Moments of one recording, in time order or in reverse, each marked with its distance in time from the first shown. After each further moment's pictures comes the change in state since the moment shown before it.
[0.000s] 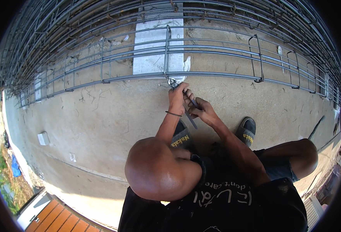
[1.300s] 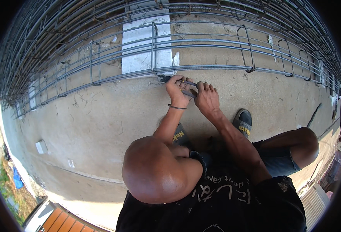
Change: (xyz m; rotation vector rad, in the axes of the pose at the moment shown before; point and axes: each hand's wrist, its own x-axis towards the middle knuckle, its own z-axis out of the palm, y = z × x) left_hand 0.005 -0.016 0.036 -0.377 0.062 0.123; right_hand 0.000 -0.019 -0.019 -1.127 0.612 -0.205
